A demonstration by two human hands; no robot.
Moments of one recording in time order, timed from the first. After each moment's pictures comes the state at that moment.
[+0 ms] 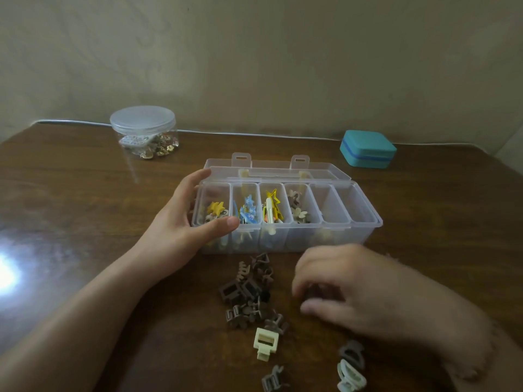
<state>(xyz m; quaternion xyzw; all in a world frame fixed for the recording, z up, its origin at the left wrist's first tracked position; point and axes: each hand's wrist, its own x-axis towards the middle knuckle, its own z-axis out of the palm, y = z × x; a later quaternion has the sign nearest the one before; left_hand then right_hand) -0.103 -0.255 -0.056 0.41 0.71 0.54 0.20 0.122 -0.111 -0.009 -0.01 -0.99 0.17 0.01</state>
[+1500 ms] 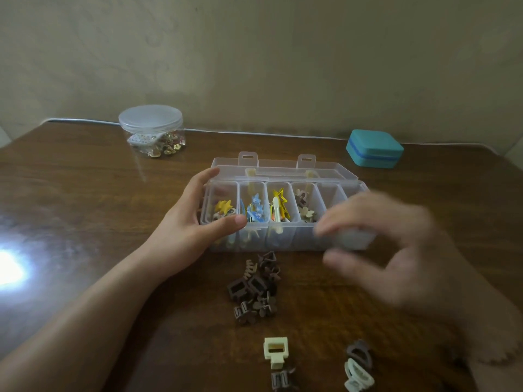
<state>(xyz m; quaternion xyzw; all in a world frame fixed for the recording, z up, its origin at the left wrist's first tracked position) -0.103 -0.256 -0.055 0.41 0.72 0.52 0.21 0.130 -0.105 0.006 -0.01 -0.94 0.22 0.25</state>
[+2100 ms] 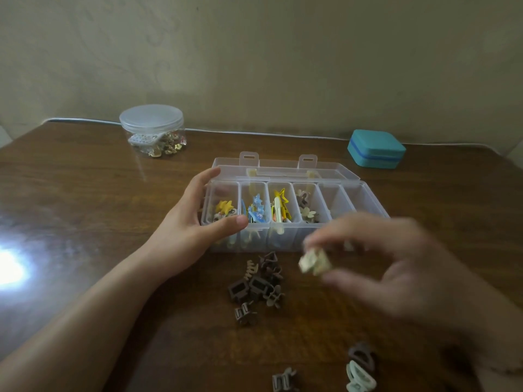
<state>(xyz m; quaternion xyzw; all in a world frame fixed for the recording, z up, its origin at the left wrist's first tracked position) -0.104 -0.256 -0.056 0.42 0.72 0.52 0.21 0.130 -0.105 0.001 0.02 -0.95 0.26 0.19</state>
